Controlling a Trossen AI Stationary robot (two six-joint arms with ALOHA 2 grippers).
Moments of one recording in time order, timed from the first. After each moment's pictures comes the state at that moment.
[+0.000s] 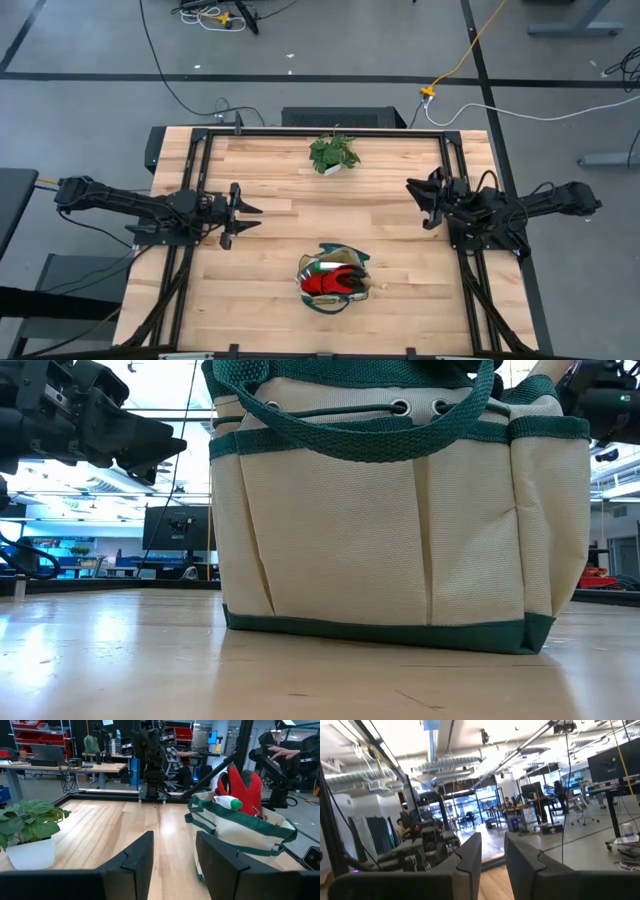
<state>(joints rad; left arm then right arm) -0.09 0.48 0.01 0.50 -0.08 -0.07 0.13 0.40 0.02 0.77 0.43 0.07</state>
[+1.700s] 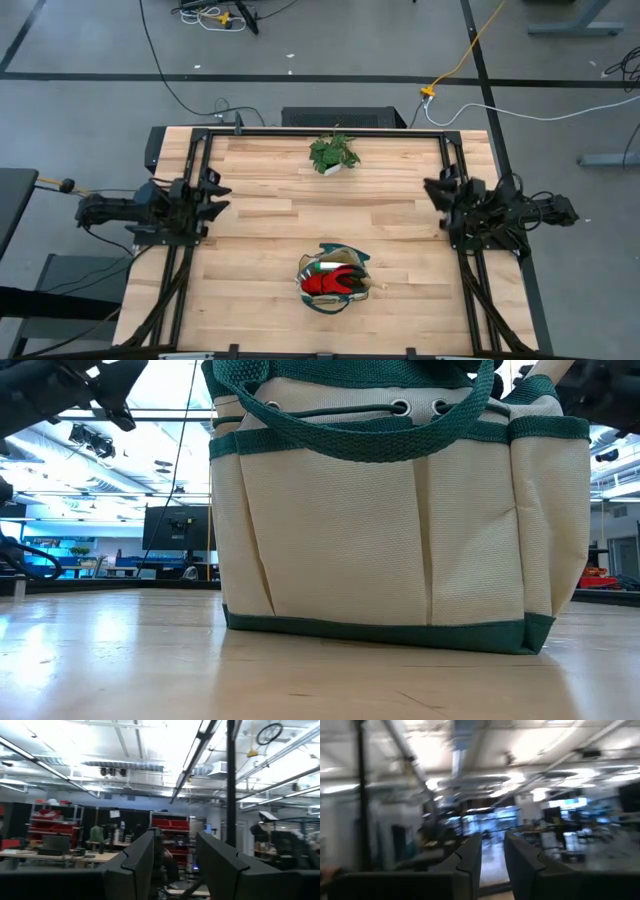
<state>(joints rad) -0.06 0.00 0.01 0.53 -0.08 -0.07 0.13 0.00 0.02 0.50 0.34 -0.02</state>
